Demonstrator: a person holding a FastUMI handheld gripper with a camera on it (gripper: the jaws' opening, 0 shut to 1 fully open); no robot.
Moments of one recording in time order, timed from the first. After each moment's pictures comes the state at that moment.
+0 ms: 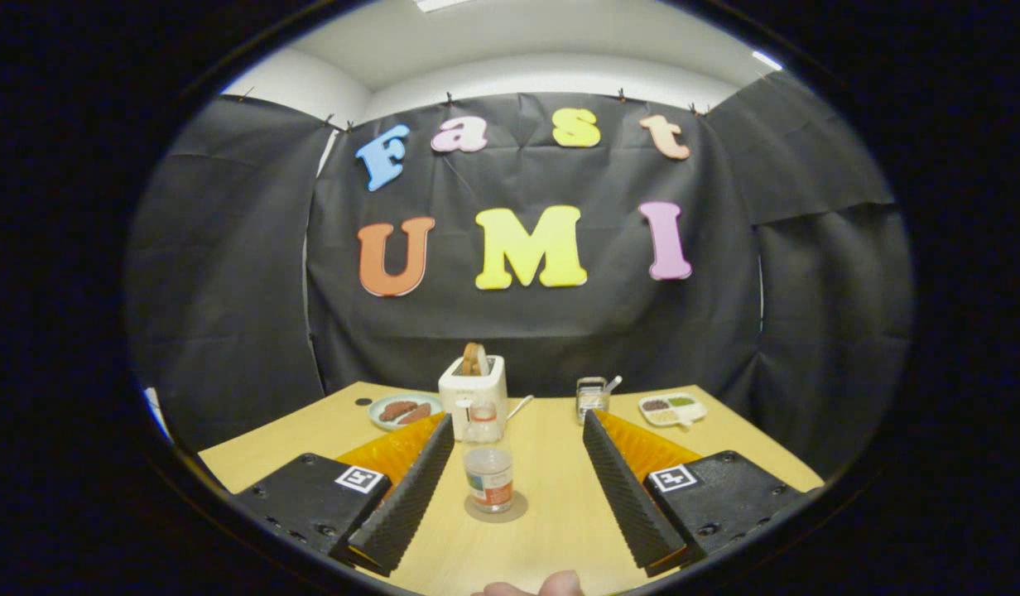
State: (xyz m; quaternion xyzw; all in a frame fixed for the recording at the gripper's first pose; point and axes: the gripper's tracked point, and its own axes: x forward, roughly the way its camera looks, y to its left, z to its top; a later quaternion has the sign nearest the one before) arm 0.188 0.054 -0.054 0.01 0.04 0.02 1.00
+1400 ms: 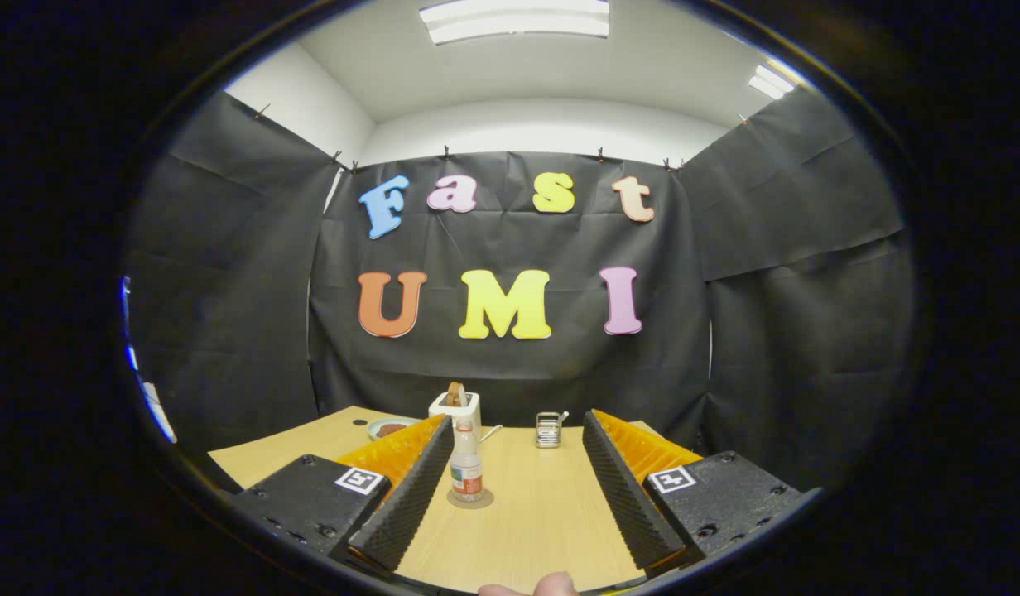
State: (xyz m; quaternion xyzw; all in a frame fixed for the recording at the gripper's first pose) arm 0.040 0.029 -0.001 0.00 -0.01 -0.02 1.00
